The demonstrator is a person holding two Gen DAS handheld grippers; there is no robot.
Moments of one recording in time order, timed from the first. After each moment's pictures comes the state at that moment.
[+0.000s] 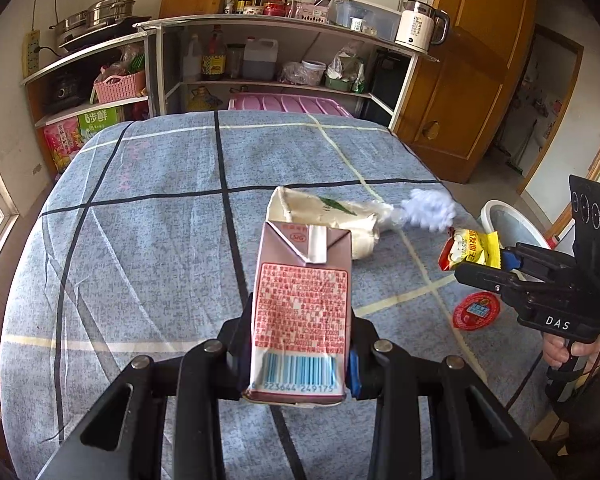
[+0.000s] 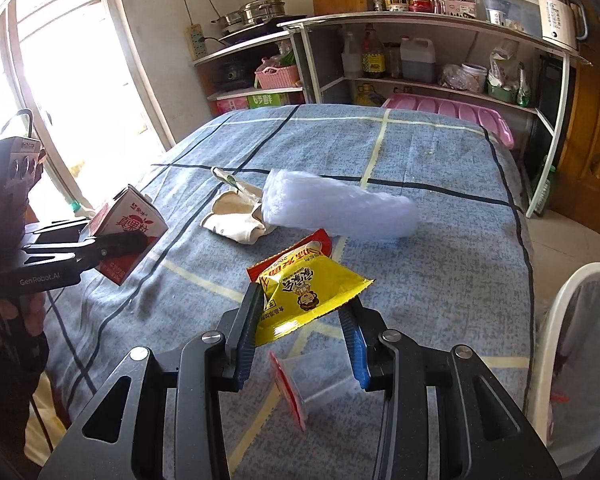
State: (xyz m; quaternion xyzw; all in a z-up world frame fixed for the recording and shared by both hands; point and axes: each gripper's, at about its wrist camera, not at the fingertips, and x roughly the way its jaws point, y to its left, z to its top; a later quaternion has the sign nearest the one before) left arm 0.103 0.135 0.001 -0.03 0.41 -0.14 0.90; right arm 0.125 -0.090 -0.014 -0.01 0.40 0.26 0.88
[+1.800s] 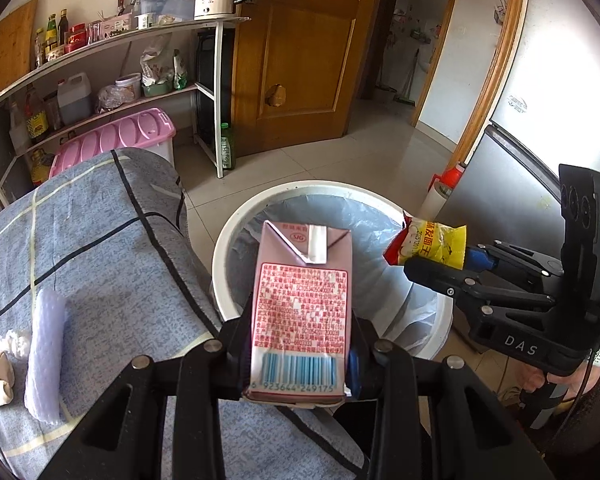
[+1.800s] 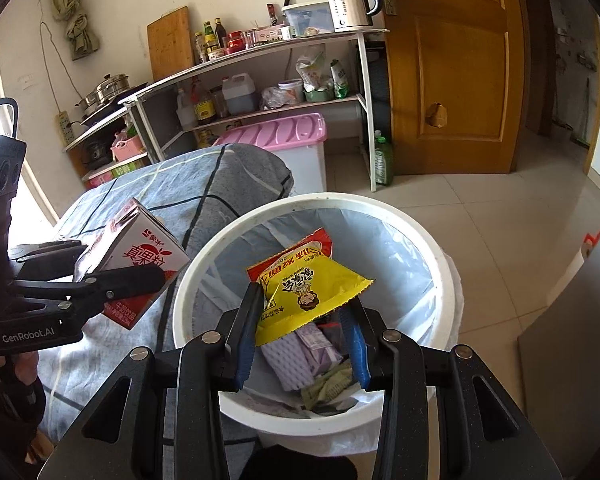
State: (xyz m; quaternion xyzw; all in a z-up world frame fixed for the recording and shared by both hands) left arm 0.118 -0.190 0.017 0.07 0.41 -0.34 0.85; right arm 0.064 -0.352 -0.001 0.08 0.37 0.02 0.93
